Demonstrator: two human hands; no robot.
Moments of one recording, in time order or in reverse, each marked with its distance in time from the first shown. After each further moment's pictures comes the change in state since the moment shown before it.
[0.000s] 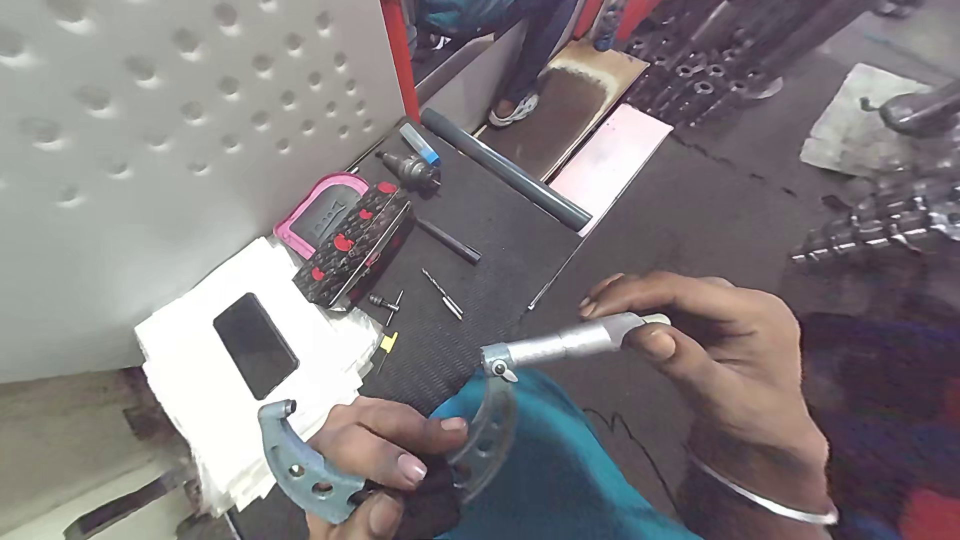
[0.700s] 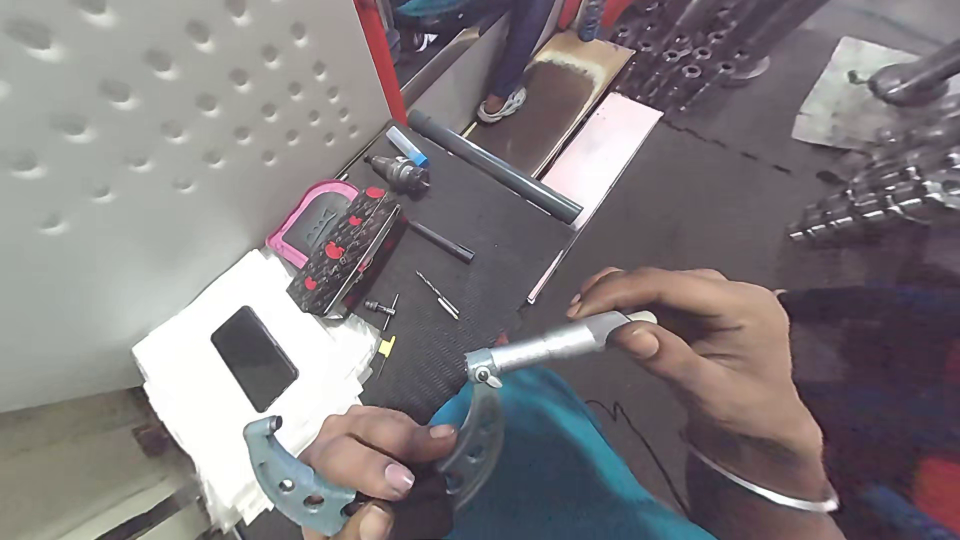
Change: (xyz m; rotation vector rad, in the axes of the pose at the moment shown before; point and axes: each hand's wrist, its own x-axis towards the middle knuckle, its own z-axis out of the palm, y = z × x) left_hand 0.001 -0.003 -0.001 -0.057 -0.037 0.034; right_hand -0.003 -0.003 0.000 -0.027 0.019 -0.015
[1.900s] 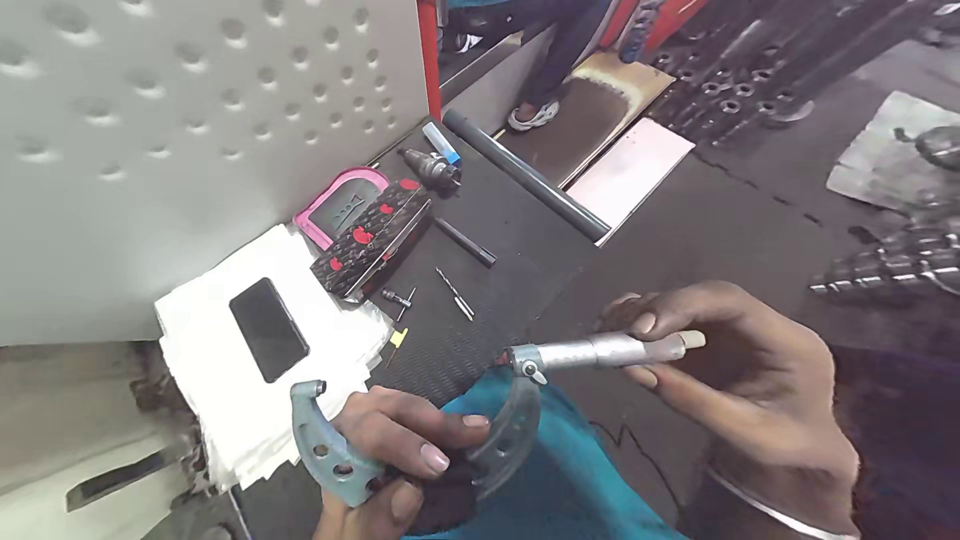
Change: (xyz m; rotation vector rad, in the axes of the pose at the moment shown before) left_hand -0.001 0.000 -0.001 -0.021 0.014 -0.009; right_hand 0.002 0.005 0.001 0.069 -0.106 -0.028
